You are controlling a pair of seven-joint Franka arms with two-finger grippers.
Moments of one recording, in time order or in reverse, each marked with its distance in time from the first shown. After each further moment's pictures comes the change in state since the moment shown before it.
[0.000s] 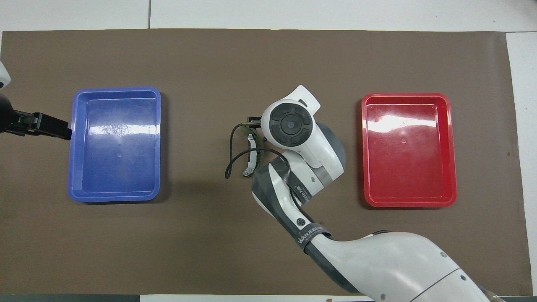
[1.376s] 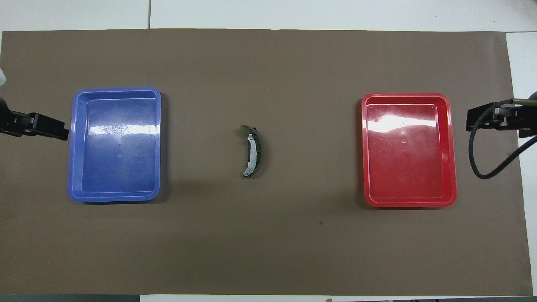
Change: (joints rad) left arm 0.004 0.000 0.006 0.000 0.002 -0.003 0.000; right arm -0.504 -0.501 -0.004 0.061 0.030 -0.791 -0.476
